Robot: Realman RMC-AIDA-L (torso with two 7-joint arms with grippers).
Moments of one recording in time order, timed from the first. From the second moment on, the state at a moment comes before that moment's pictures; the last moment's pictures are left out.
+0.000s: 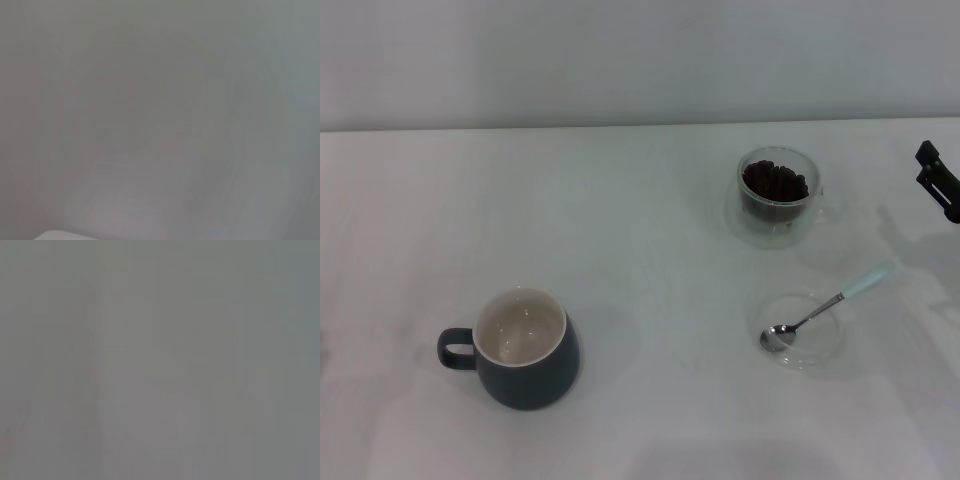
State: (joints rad) left arm -0.15 -2.08 2.84 0.07 -1.34 1.47 -0.45; right arm 0.32 2.02 -1.57 -0.16 0.00 -1.21 0.36
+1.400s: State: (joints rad) left arm -0.12 -2.08 2.84 0.00 -1.23 1.51 -0.45; right arm 0.31 2.02 -1.58 -0.16 0.01 -1.21 0.39
